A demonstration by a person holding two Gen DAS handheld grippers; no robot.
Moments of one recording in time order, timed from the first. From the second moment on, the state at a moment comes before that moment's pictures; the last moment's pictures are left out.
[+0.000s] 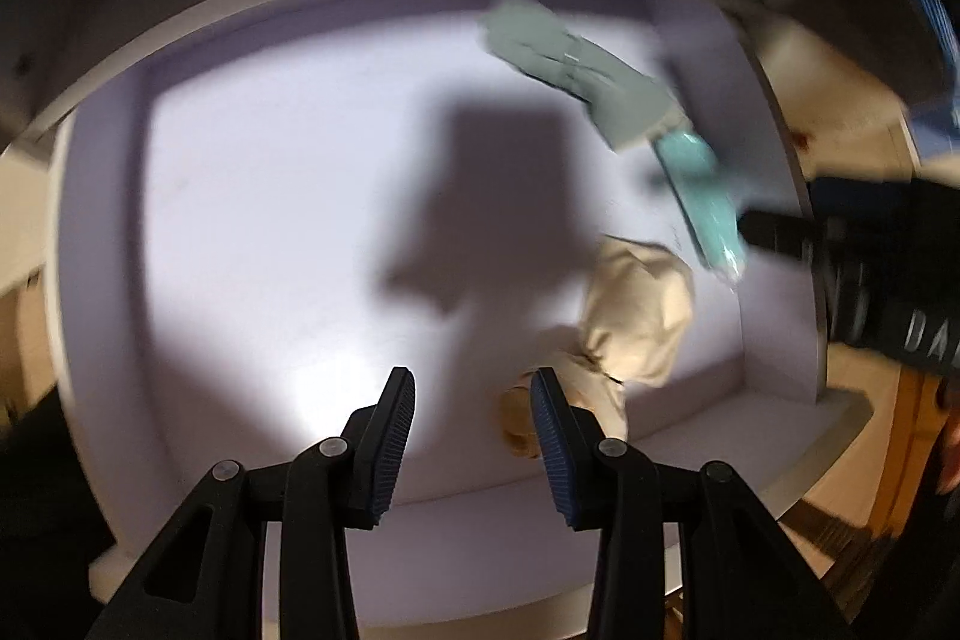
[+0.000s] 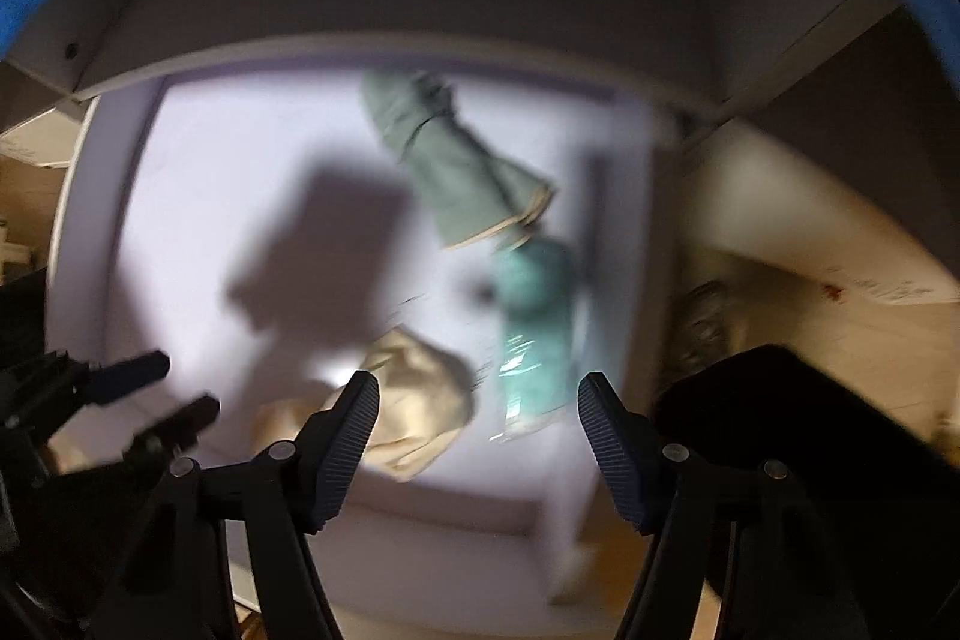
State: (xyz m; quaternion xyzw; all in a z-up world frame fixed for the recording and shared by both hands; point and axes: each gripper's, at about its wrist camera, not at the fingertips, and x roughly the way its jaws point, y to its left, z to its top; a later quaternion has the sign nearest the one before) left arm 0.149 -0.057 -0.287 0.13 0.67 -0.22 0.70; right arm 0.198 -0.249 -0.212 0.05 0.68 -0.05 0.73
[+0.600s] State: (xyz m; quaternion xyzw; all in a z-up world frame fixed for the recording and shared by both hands) left arm 0.133 -0.123 -0.341 0.18 0.69 -0.31 0.63; right arm 0.193 -0.272 -0.208 0.04 0.67 -0.10 0.73
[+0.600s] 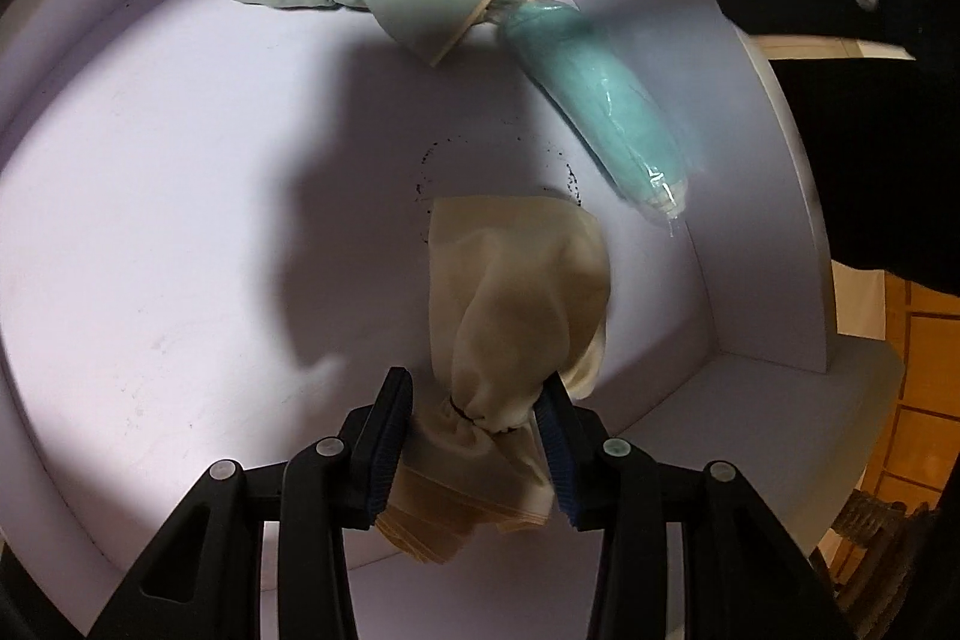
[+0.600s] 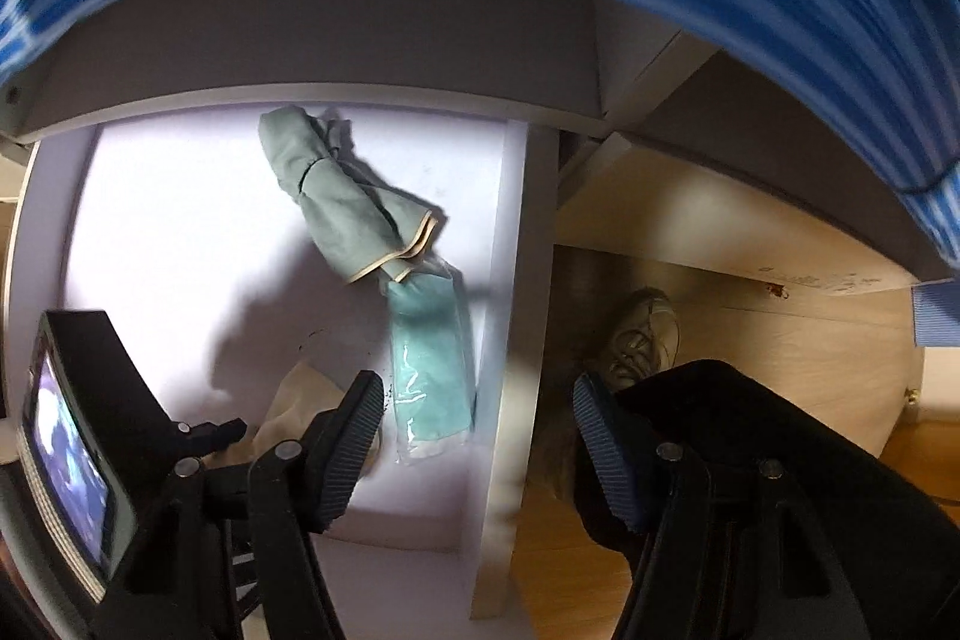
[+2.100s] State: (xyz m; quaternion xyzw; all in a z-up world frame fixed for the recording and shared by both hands) left arm 0.168 -0.032 -0.345 0.12 0.71 -0.15 0.67; right arm 0.192 -0.204 -0.252 0.01 0.72 -0.03 0.70
